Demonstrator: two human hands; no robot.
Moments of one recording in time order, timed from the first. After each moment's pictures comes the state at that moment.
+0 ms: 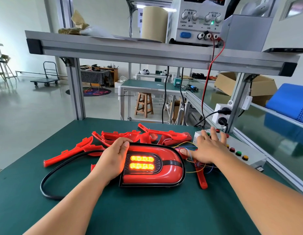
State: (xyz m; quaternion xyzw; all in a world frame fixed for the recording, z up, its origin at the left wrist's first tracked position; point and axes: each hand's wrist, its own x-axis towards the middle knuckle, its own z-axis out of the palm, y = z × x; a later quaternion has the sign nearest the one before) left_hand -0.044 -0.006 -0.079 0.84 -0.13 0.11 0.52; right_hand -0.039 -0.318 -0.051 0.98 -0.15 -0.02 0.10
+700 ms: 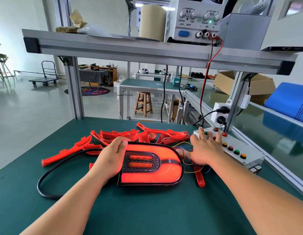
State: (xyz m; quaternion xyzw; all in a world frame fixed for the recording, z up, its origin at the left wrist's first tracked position) left_hand -0.042 -0.008 -0.079 0.84 -0.11 0.11 0.52; right_hand -0.045 -0.309 -0.059 0.99 -0.13 0.02 0.10
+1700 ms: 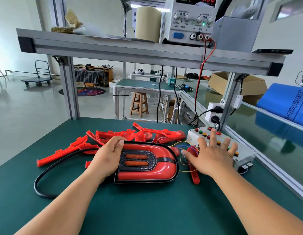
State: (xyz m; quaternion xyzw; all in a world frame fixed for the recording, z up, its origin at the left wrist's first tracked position) left_hand -0.044 -0.007 -0.080 0.84 -0.12 0.11 0.52; right_hand -0.091 -0.310 -0.067 0.96 -0.25 0.07 0.07
